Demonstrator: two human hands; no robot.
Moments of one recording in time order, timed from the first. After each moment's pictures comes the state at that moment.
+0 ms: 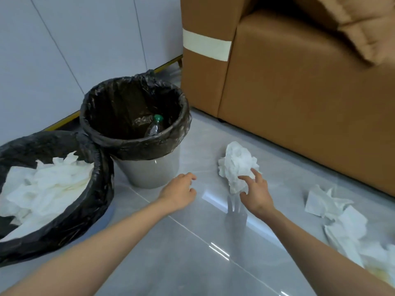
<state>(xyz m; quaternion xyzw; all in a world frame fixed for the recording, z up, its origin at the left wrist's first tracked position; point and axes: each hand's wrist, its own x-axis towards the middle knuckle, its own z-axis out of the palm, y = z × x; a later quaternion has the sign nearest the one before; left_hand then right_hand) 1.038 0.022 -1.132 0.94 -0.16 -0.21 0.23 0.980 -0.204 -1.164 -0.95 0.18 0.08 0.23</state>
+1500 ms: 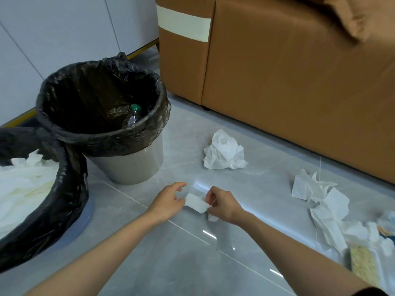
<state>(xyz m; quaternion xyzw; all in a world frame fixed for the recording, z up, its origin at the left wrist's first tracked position) 1.017 0.016 -1.181 0.87 -0.09 -0.28 0.40 0.966 -0.177 -1.207 -0.90 0.11 0.19 0.38</state>
